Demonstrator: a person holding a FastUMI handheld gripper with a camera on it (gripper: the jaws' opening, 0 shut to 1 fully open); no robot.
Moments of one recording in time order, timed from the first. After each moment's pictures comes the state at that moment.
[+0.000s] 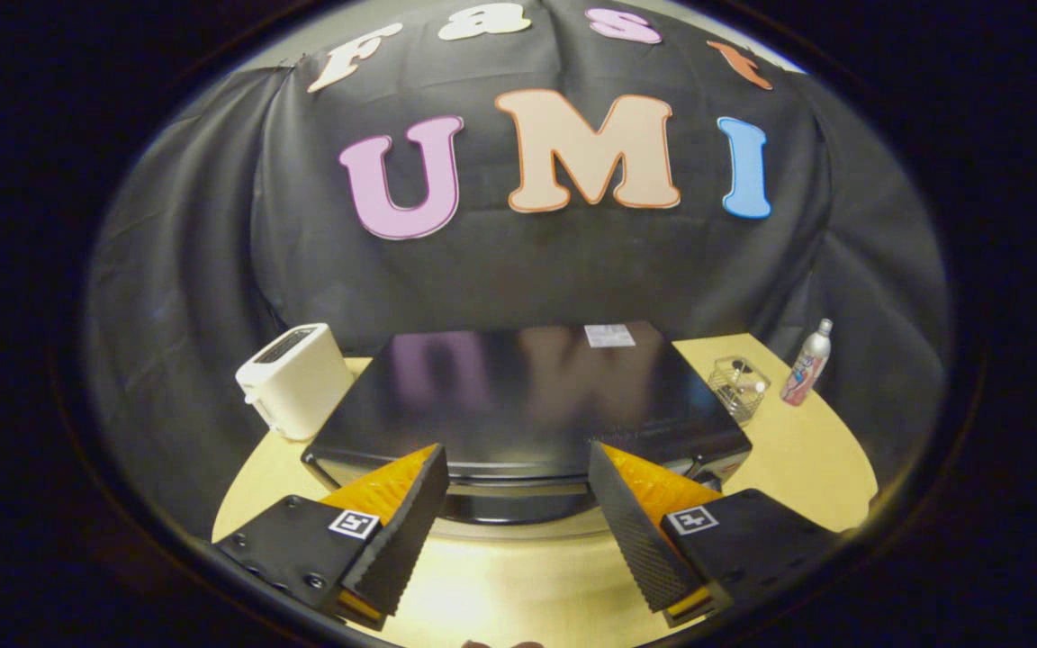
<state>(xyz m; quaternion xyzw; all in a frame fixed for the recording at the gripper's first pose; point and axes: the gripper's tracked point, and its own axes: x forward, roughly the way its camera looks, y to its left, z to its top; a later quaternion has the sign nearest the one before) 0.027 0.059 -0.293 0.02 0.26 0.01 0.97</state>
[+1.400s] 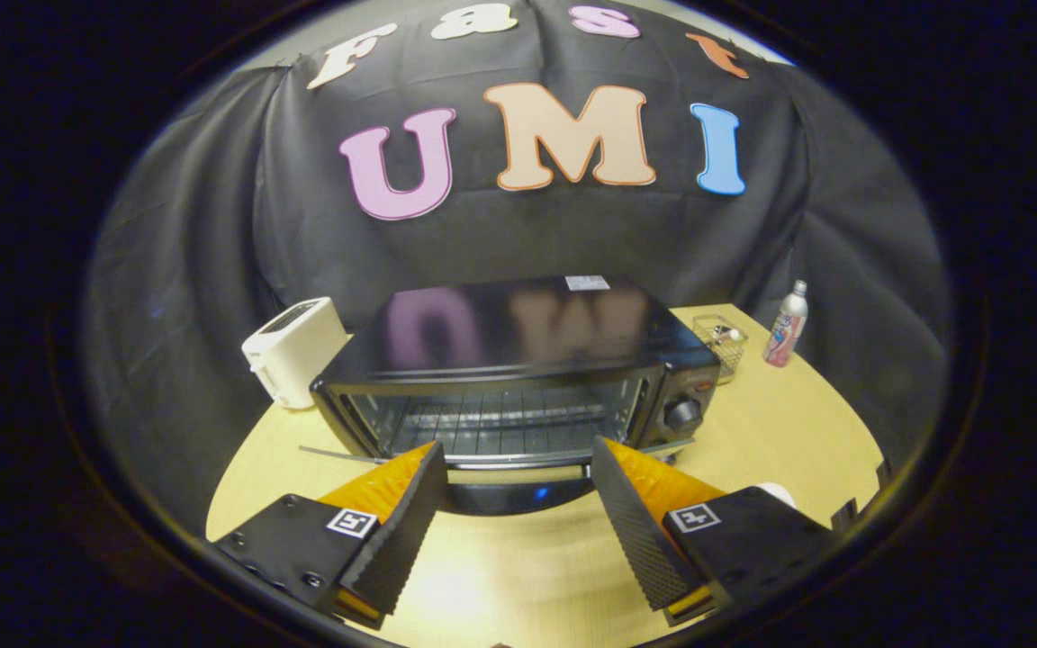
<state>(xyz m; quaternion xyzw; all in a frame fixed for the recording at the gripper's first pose) -0.054 0.046 -0.322 0.03 0.27 0.00 0.96</state>
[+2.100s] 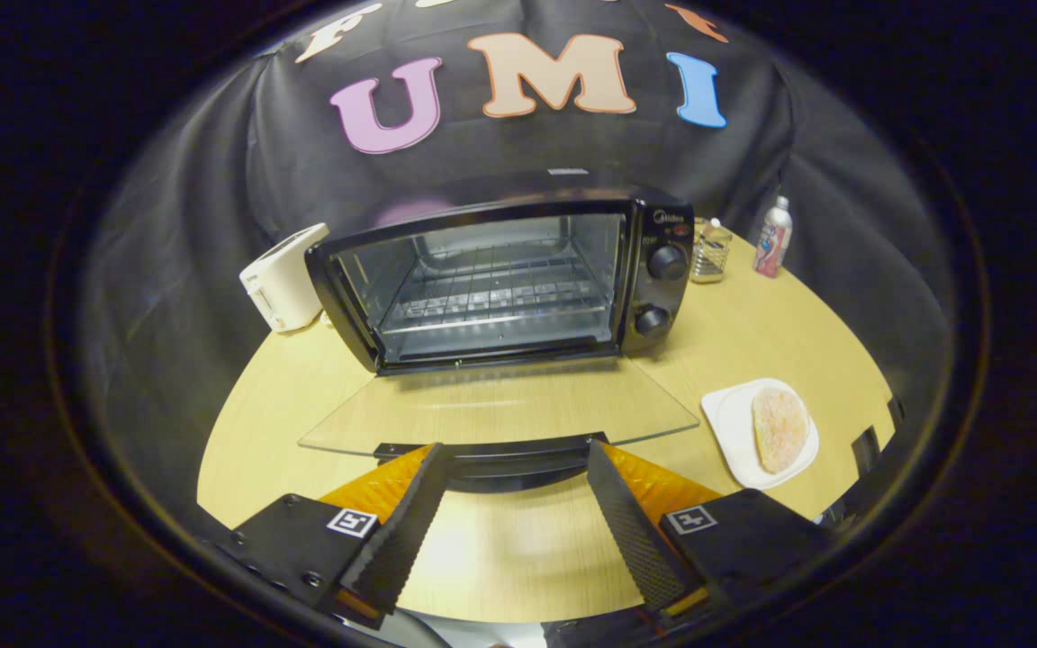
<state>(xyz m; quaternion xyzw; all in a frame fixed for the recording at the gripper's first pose) -0.139 0.042 -0.404 0.04 0.38 -0.01 0.92</state>
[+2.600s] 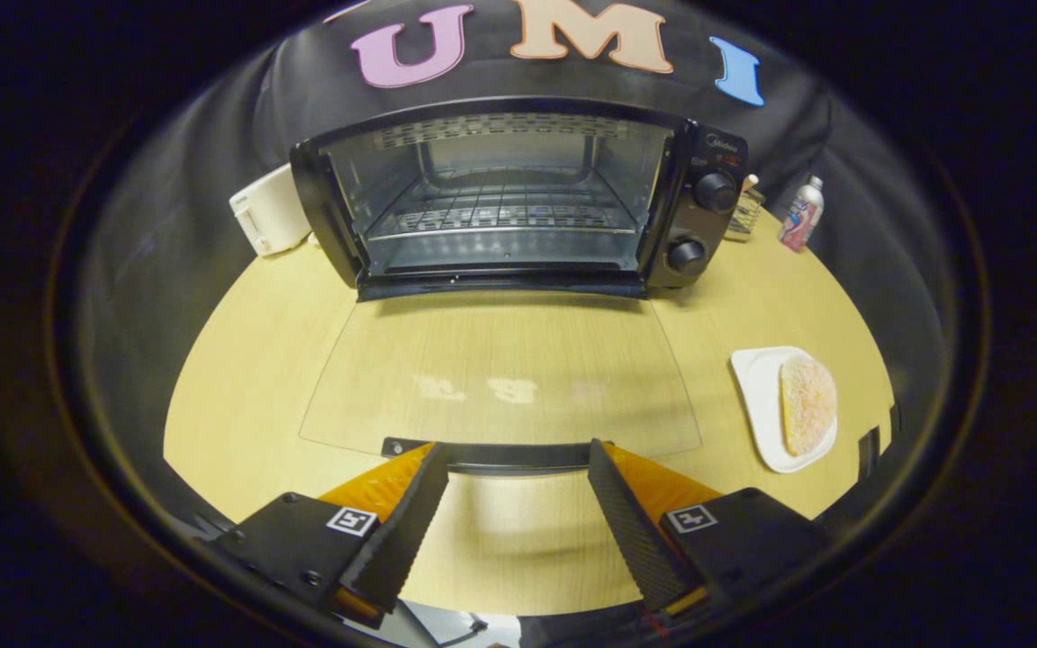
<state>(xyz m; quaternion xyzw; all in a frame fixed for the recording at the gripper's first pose) -0.158 0.041 -0.456 -0.01 0.45 0.00 0.89</state>
